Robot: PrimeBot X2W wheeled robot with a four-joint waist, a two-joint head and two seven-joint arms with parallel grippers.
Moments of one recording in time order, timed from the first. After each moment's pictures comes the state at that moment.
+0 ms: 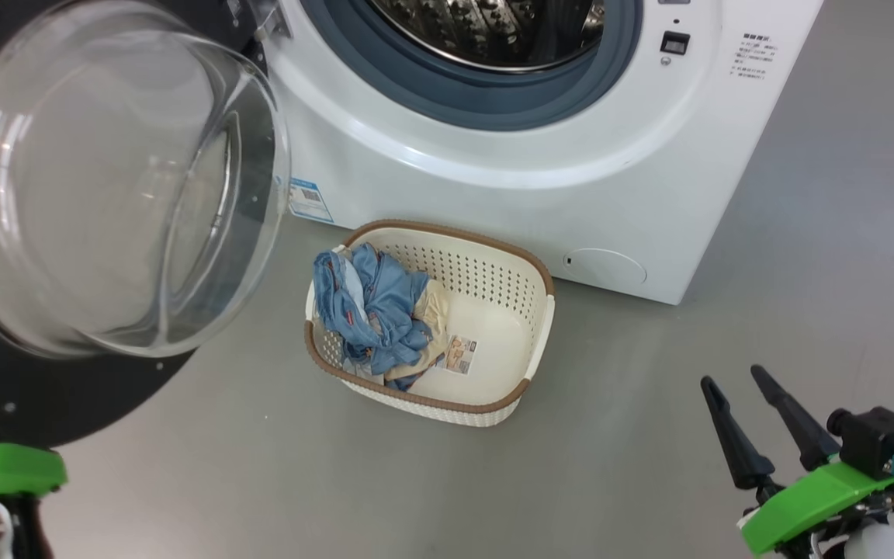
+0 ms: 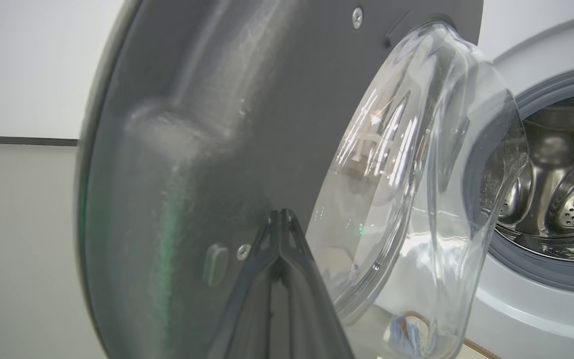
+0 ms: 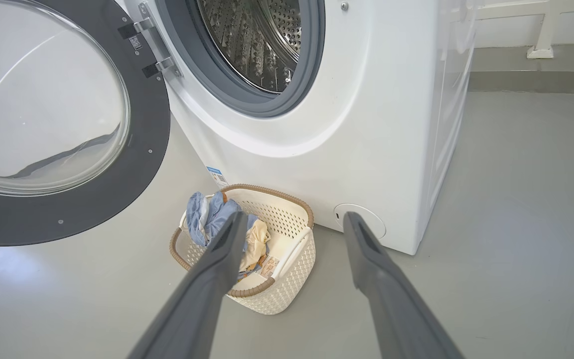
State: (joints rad) left arm -0.33 0.11 0.32 0.45 -0.30 -0.07 -0.26; right arm -0.13 -0.32 0.19 0.30 0.50 0.13 -0.25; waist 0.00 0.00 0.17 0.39
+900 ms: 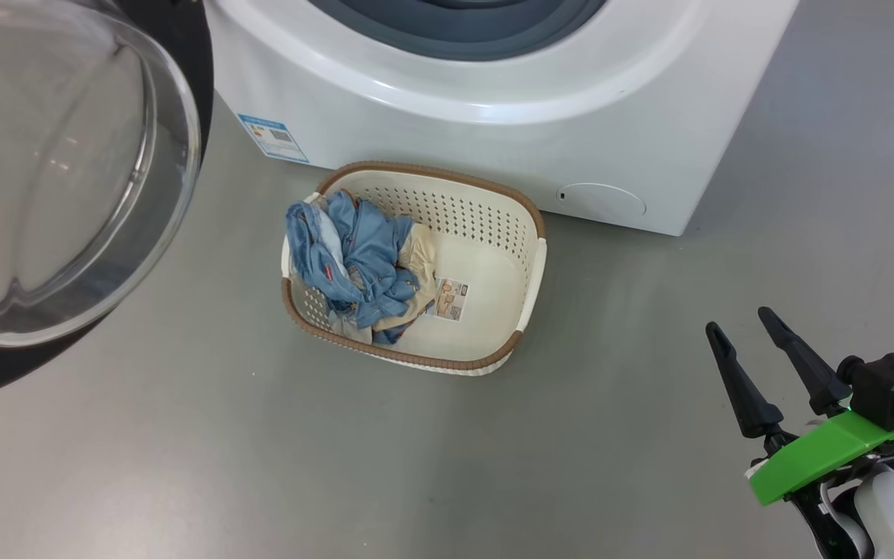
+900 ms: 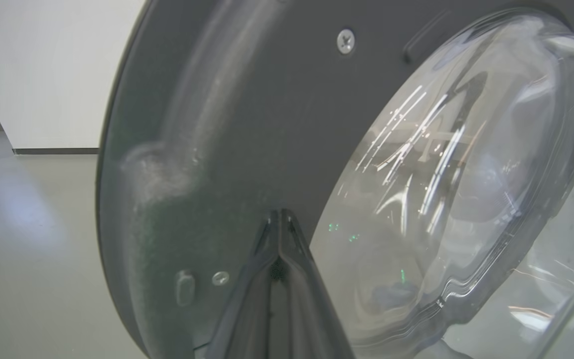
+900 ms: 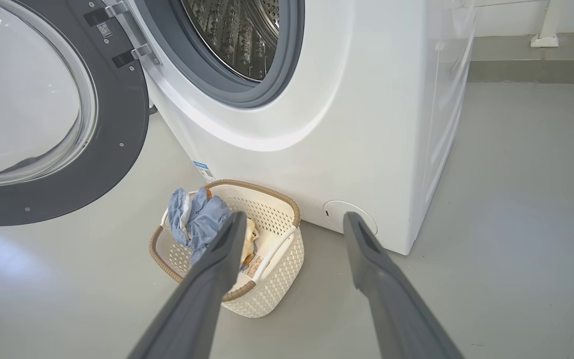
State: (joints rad) left arm -0.60 0.26 0.54 0.72 -0.18 -0.09 -0.26; right arm -0.24 -0.37 0.22 0.28 0.49 0.13 -0.25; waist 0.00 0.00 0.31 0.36
